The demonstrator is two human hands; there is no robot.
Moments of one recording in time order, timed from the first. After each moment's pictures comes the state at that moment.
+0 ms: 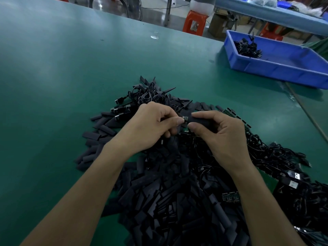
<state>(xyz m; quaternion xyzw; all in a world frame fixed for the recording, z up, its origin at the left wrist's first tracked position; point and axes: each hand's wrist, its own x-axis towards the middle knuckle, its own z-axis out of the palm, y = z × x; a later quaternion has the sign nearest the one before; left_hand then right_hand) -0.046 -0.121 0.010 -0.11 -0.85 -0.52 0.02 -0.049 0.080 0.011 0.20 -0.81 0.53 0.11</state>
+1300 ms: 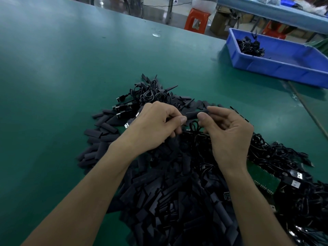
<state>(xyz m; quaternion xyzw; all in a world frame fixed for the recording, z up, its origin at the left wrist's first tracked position) -0.039 -0.112 0.014 -0.12 -0.87 -0.48 0.05 -0.046 0.070 -0.002 0.06 -0.77 0.59 0.21</state>
